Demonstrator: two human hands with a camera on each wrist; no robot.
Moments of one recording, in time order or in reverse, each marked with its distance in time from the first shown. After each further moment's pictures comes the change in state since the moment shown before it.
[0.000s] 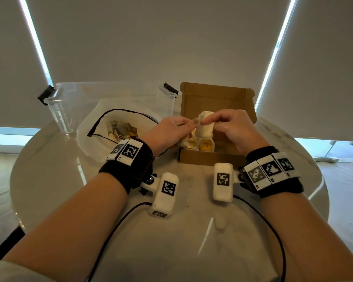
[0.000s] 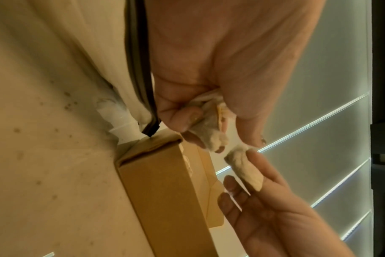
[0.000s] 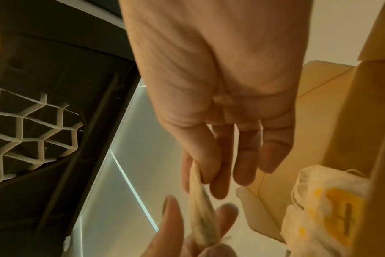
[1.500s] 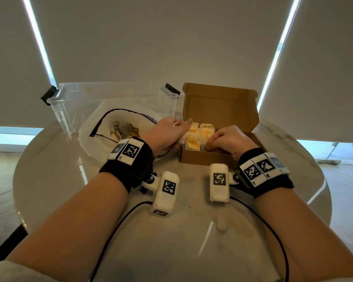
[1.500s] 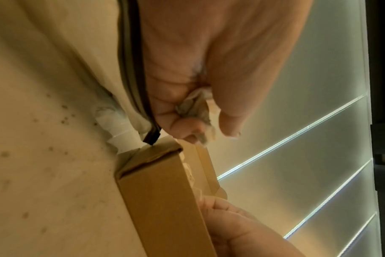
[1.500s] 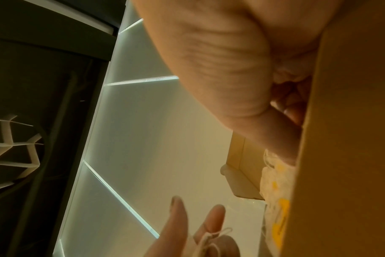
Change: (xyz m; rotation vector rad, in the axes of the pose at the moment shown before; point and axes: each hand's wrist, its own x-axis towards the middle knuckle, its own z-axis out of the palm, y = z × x) left_hand 0.008 -0.007 -0.004 -0.040 0.069 -0.135; right_hand 0.013 0.022 0.012 -0.173 -0.038 0.401
